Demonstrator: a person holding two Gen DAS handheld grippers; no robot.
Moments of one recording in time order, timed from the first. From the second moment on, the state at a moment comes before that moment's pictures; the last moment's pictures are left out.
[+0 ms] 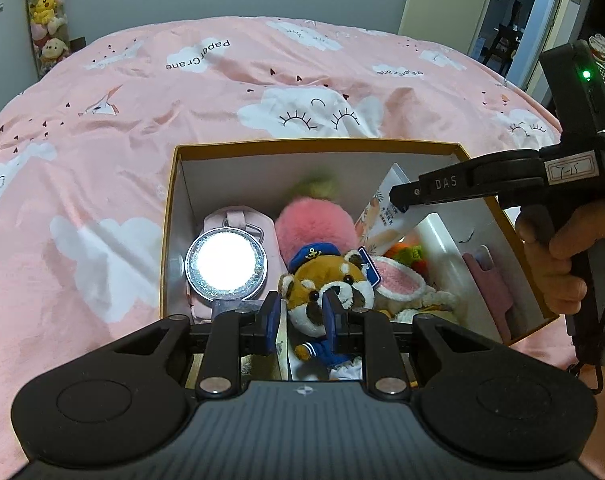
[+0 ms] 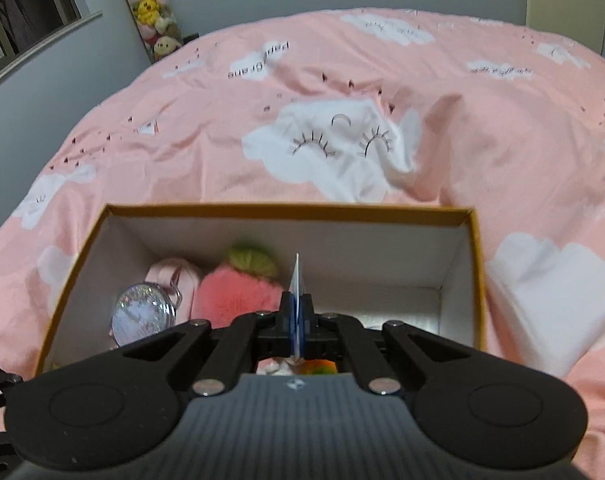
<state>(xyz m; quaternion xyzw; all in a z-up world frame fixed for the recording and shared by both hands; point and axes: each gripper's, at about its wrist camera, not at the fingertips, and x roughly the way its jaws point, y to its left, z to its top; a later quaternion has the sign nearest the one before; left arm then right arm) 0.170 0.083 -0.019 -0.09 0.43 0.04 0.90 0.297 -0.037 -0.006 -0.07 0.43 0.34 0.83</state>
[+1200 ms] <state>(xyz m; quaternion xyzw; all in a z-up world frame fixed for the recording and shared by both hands) 0.125 0.043 0.007 -0.05 0.33 0.13 0.93 0.165 -0.121 0.035 -0.07 0.25 0.31 0.91</state>
